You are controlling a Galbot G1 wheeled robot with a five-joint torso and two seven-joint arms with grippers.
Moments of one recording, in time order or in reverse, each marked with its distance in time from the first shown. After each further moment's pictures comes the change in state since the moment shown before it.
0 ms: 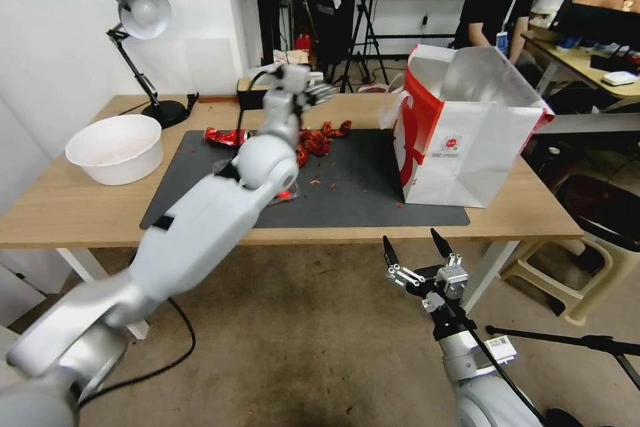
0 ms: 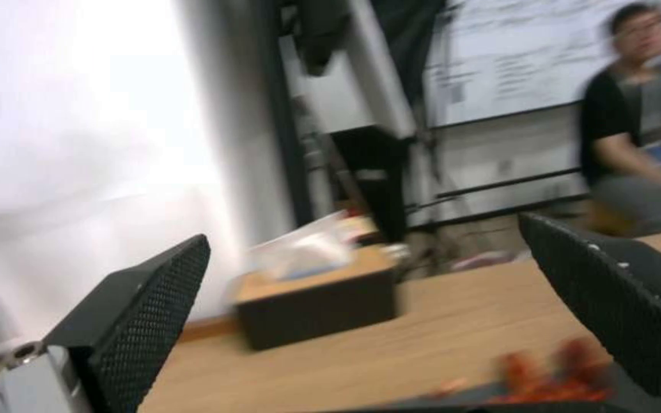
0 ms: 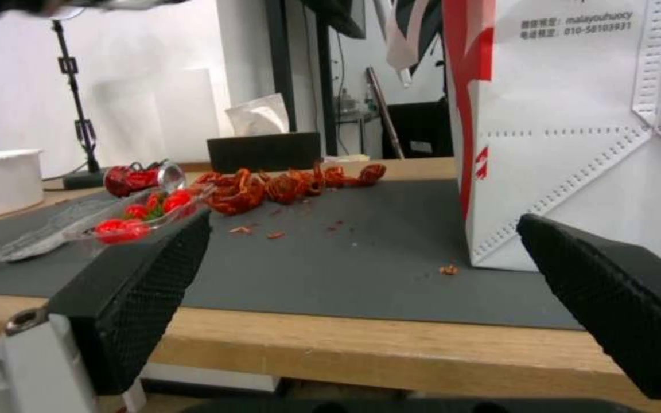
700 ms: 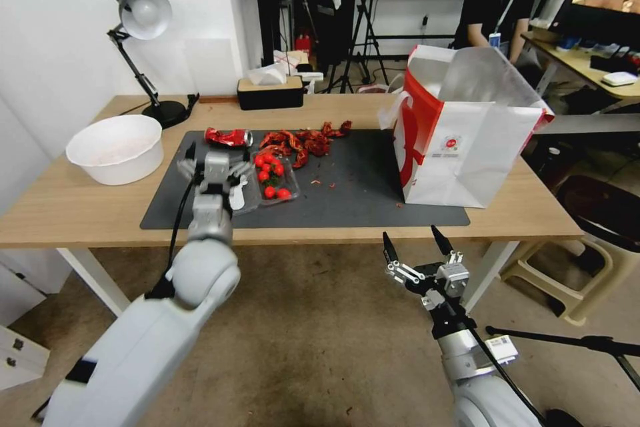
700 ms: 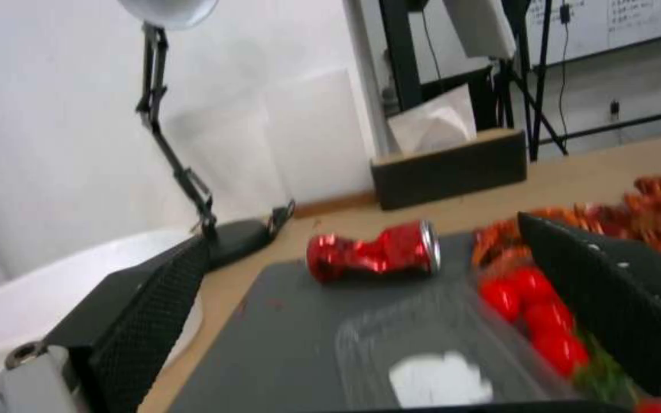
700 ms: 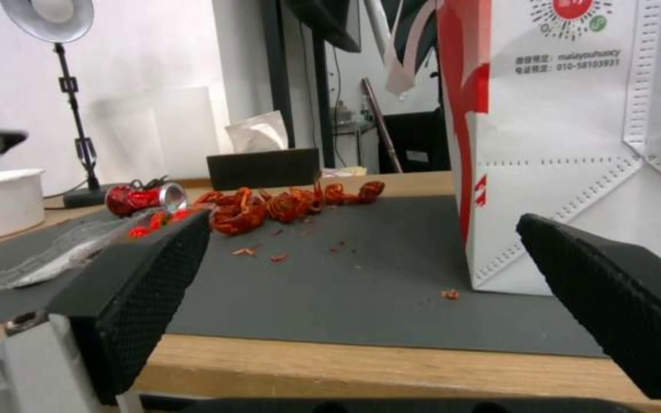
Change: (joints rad) left arm 0.581 0.077 -0.272 -0.254 0.243 -0.092 -0.008; right arm -0.015 0.015 0.002 0.043 -0.010 -0.010 0.016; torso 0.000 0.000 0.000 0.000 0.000
